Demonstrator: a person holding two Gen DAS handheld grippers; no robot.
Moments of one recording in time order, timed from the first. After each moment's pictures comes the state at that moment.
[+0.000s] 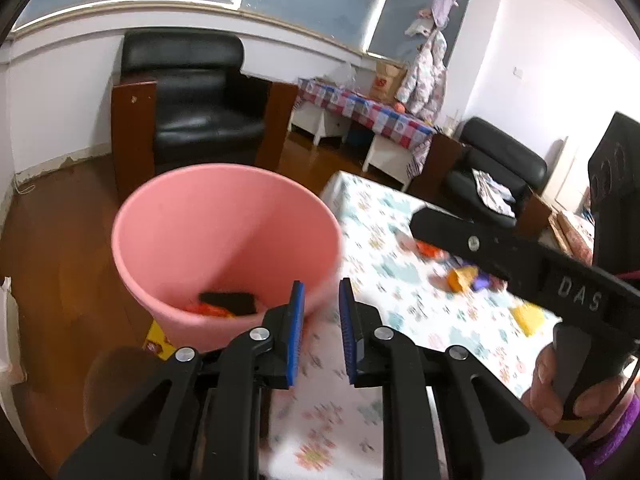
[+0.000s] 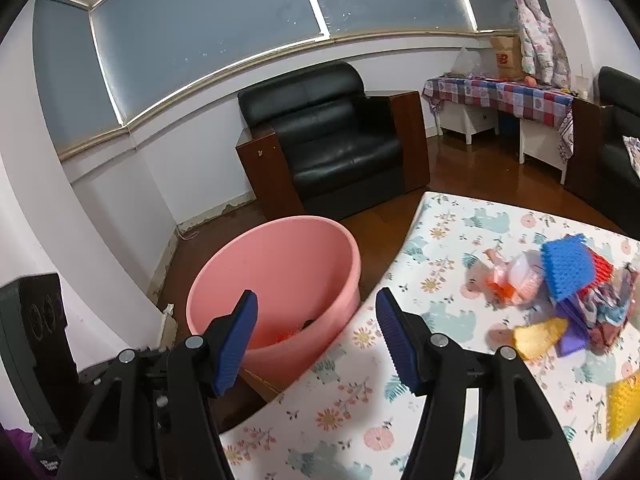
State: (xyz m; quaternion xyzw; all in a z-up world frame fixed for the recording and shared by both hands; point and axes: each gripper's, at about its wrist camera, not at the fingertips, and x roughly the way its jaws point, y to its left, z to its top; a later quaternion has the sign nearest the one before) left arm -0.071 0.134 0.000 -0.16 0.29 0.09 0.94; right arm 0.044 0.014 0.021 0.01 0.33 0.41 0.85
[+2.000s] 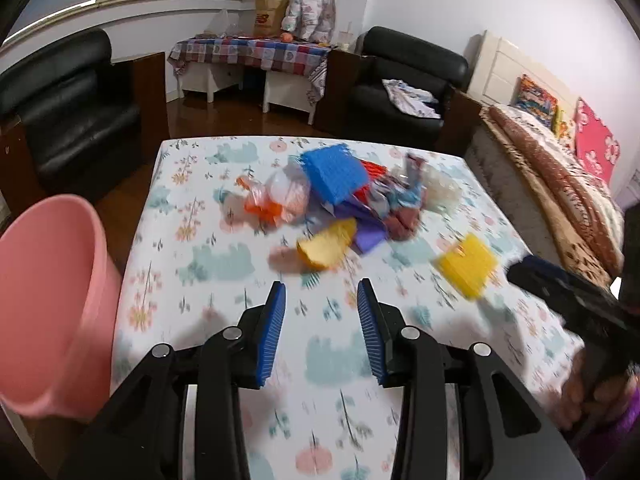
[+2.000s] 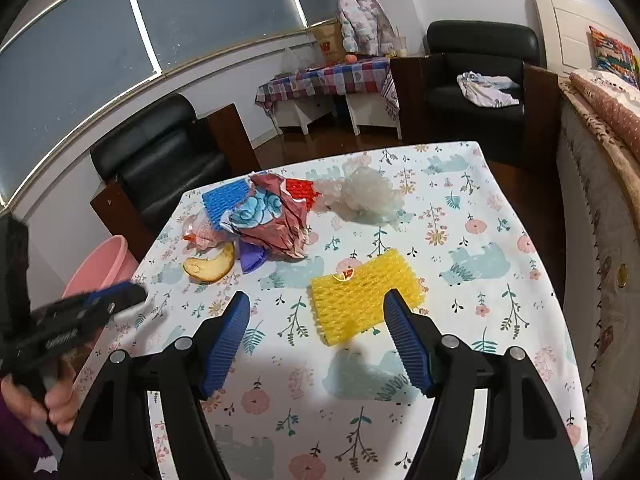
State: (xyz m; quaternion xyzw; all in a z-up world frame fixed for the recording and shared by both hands) left arm 0.059 0.004 -0.021 -0.06 0.40 -0.08 0.91; right arm 0.066 -0.238 -0.025 0.08 0.37 0.17 0.91
